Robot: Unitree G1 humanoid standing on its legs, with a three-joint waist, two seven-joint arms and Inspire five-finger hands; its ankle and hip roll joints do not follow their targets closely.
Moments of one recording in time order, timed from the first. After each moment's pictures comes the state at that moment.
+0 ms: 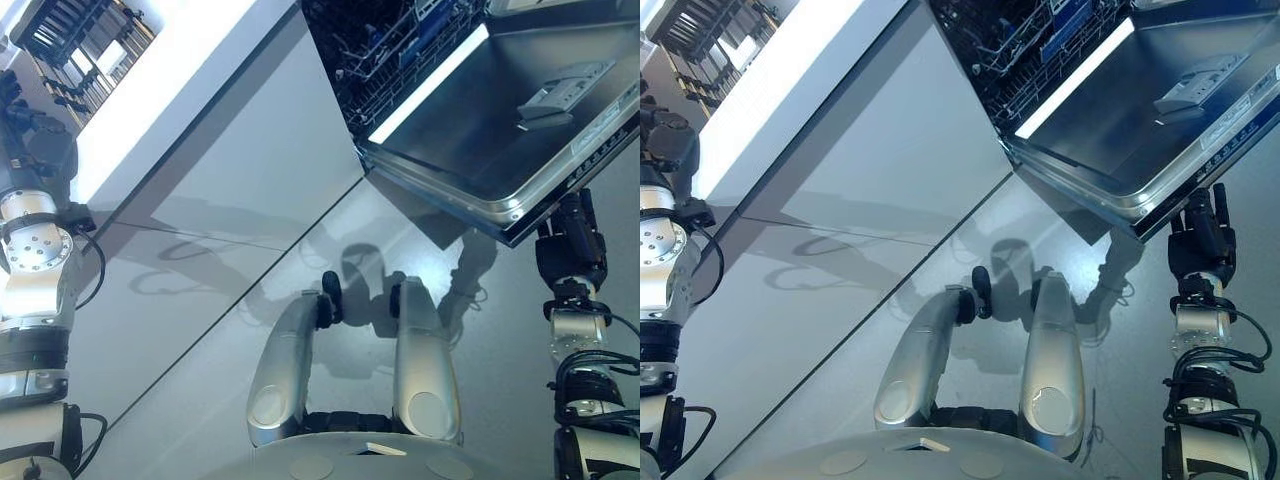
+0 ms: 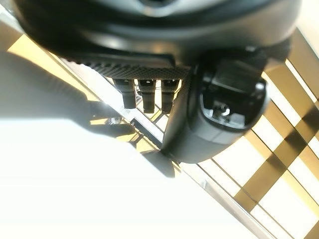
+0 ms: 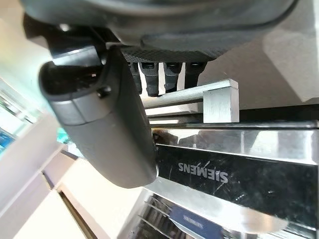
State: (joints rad) left arm -0.29 0.79 0.19 0.29 -0.35 -0.07 0.39; right arm -0.18 -0.60 -0.24 0.66 1.35 -0.11 0.30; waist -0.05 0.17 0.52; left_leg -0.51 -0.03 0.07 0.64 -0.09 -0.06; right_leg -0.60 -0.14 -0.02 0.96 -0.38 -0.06
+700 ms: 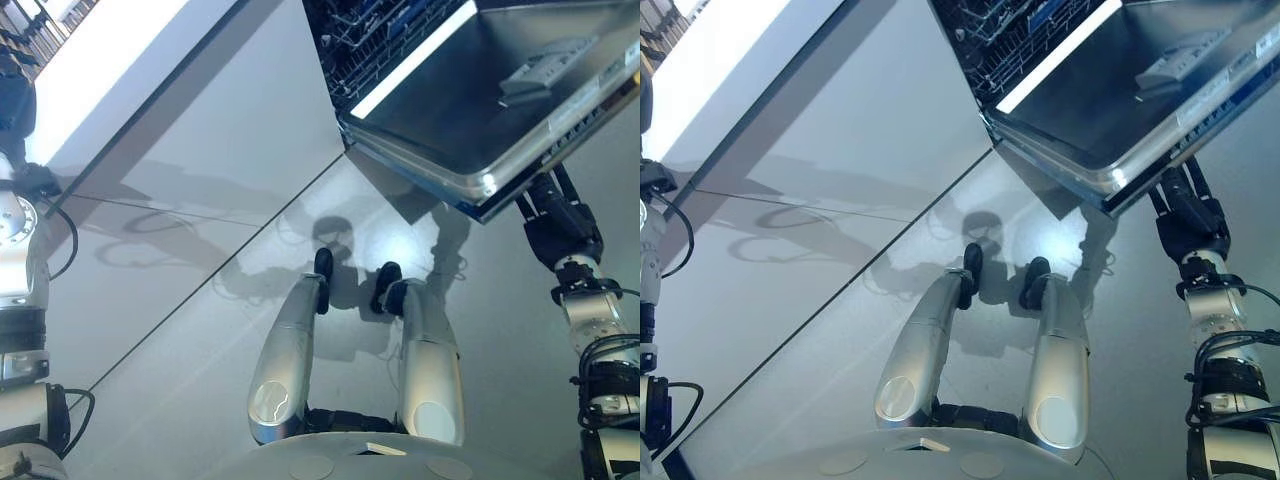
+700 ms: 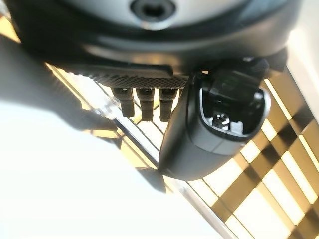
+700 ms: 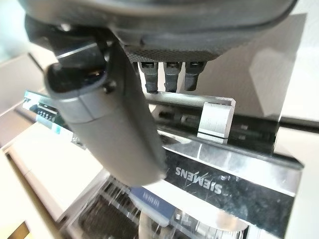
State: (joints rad) left arm -0.42 0.86 0.24 0.29 -0.35 -0.13 0.39; right arm -0.23 -0.66 -0.13 0.49 1.32 -0.03 0.27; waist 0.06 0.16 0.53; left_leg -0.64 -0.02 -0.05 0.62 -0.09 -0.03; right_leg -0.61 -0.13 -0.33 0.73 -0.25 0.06
